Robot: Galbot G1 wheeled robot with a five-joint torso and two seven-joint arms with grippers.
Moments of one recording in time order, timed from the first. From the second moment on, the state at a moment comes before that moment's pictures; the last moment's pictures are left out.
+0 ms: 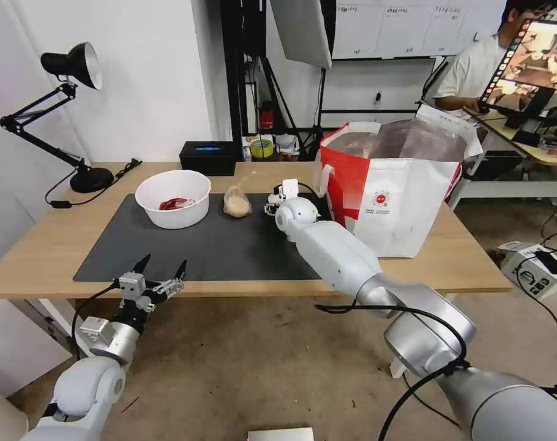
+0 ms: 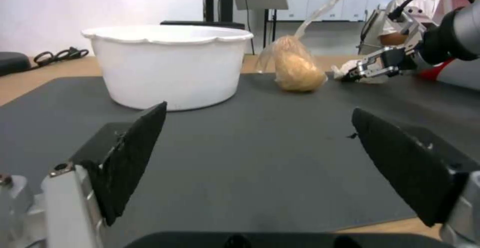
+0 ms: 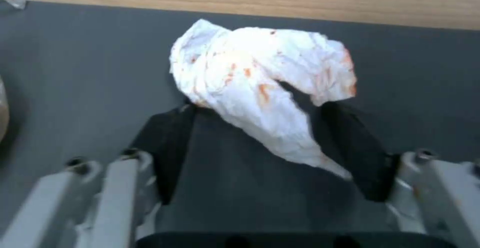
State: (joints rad) left arm 1.39 -1.11 -0.61 -1.85 -0.48 -0.09 0.15; right arm -0.10 1.56 -0.30 0.75 0.88 -0.49 0.45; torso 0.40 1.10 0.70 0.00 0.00
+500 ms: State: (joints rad) left arm 1.39 -1.11 -0.59 -1.85 -0.48 -0.10 0.15; right arm -0.12 1.52 -0.28 0.79 0.93 -0.44 0.39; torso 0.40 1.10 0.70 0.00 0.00
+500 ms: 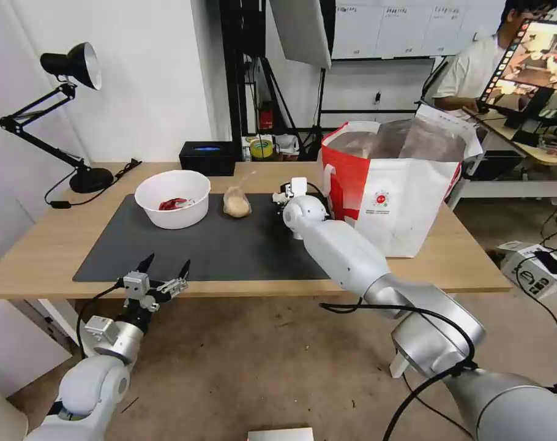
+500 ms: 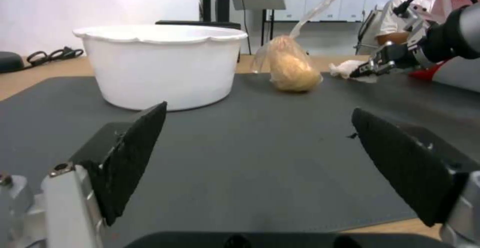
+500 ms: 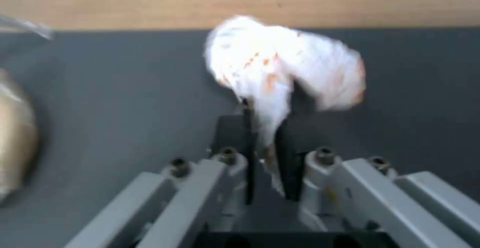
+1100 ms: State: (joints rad) left arm 1.40 -1.12 -0.60 -1.87 -0.48 -0.10 0.13; right arm -0.29 1.24 -0.32 1.37 1.04 -0.29 0.29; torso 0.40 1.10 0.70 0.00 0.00
